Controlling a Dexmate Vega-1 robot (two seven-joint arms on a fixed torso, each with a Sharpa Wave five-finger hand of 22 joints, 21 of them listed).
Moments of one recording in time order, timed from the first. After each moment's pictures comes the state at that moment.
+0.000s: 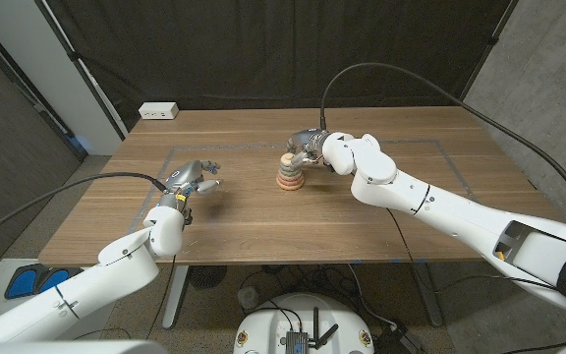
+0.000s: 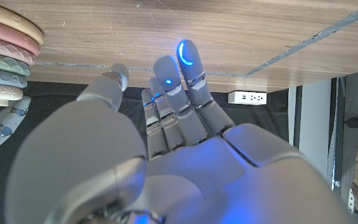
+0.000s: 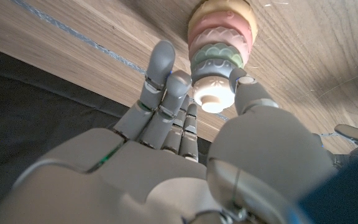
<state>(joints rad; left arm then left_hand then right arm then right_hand) 1.23 0.95 0.38 -2.08 0.23 0.53 0.48 0.86 0.01 0.48 -0.17 0.33 0.60 0.00 0.21 0.28 0.69 -0.14 0.22 0.60 1.05 -0.18 1.37 0.62 0.78 -0.09 1.53 0.19 -0.42 -0.57 -1.02 -1.90 -0.77 -0.64 0.52 0.92 -0.09 0.47 -0.16 0.32 0.40 0.00 0.21 0.26 0.46 -0.05 0.20 0.58 1.09 -0.19 1.26 1.17 0.99 -0.15 1.48 0.19</state>
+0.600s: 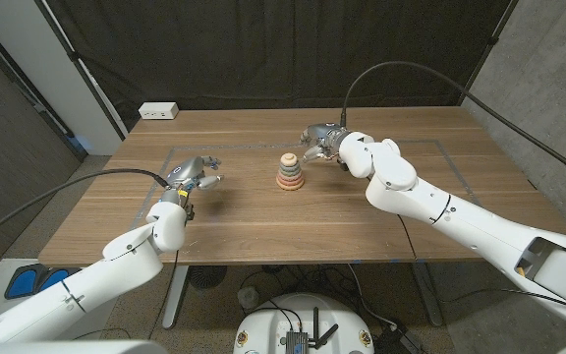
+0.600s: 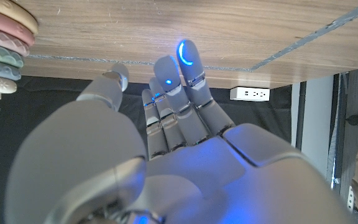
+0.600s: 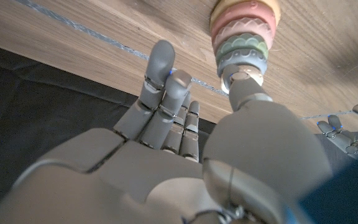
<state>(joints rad) 1.18 0.92 0.40 -2.05 0.25 0.53 0.48 0.86 0.01 0.49 -0.17 0.33 0.60 0.00 0.20 0.28 0.69 -0.14 0.22 0.60 1.05 -0.18 1.37 0.62 0.78 -0.09 1.53 0.19 -0.54 -0.66 -0.90 -2.03 -0.73 -0.71 0.43 1.02 -0.05 0.48 -0.18 0.32 0.44 -0.03 0.24 0.27 0.52 -0.09 0.21 0.57 1.13 -0.21 1.27 1.19 1.01 -0.16 1.48 0.19</state>
